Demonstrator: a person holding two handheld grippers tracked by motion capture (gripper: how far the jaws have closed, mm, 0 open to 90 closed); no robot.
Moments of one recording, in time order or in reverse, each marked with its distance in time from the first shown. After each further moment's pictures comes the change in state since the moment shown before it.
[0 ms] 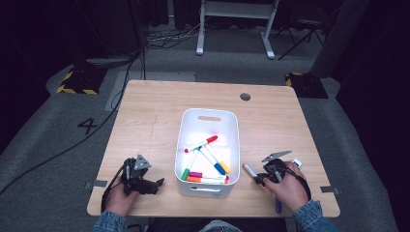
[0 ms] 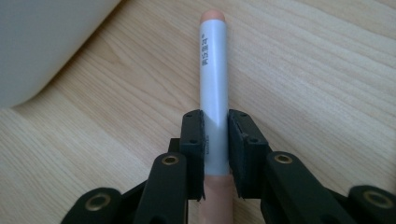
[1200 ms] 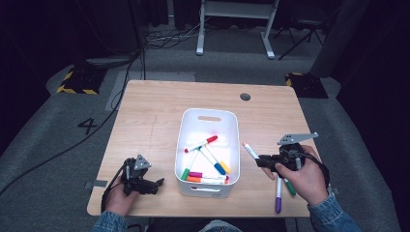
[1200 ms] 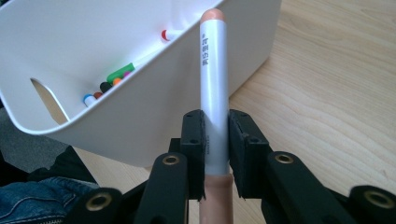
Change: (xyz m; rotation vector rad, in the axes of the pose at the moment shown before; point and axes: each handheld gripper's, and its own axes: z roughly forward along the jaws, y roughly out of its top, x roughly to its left) left arm 0.000 0.000 0.000 -0.001 0.001 -0.001; right arm 0.019 0.044 -0.096 -0.244 0.148 -0.050
